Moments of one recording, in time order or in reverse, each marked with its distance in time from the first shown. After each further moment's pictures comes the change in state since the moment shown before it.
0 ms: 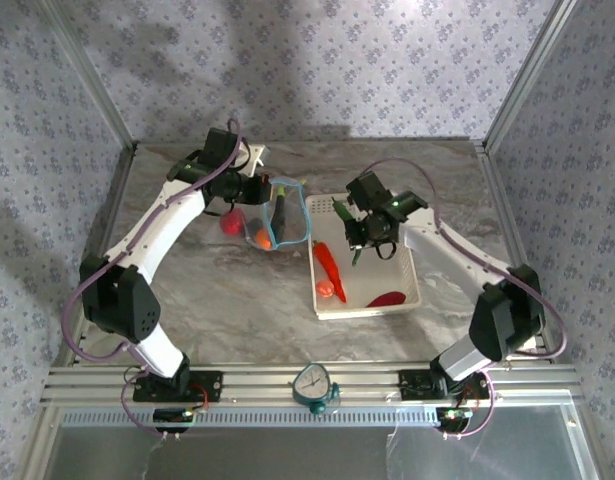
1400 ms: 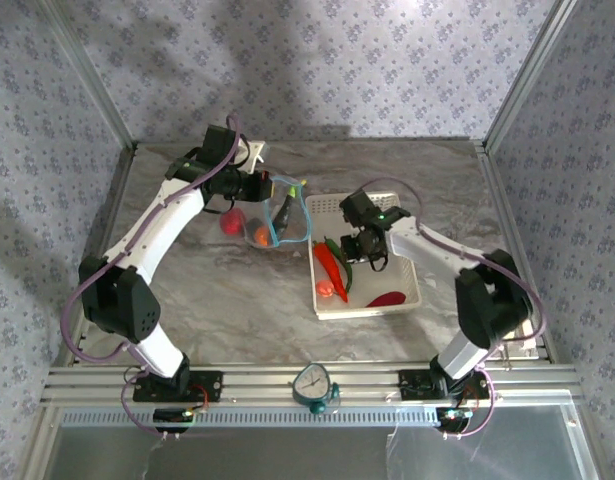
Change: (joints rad) left arm 0.000 0.000 0.024 -0.001 0.022 -0.015; right arm 0.014 0.140 -0.175 0.172 0.031 0.036
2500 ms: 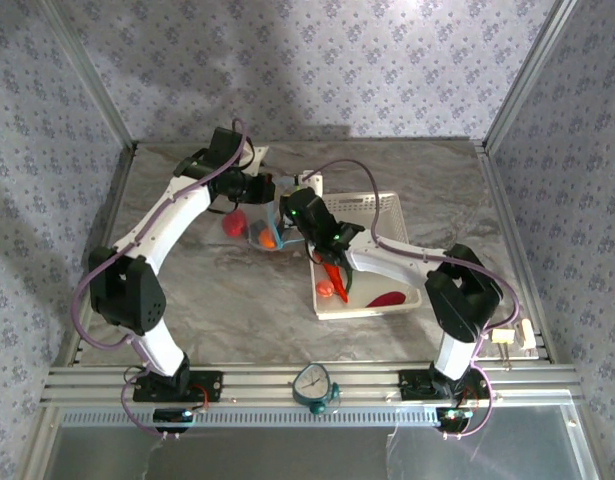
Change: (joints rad) left arm 0.000 0.058 0.001 0.008 0.005 -0.005; right arm 0.272 0.096 0.094 0.815 0.422 0.157
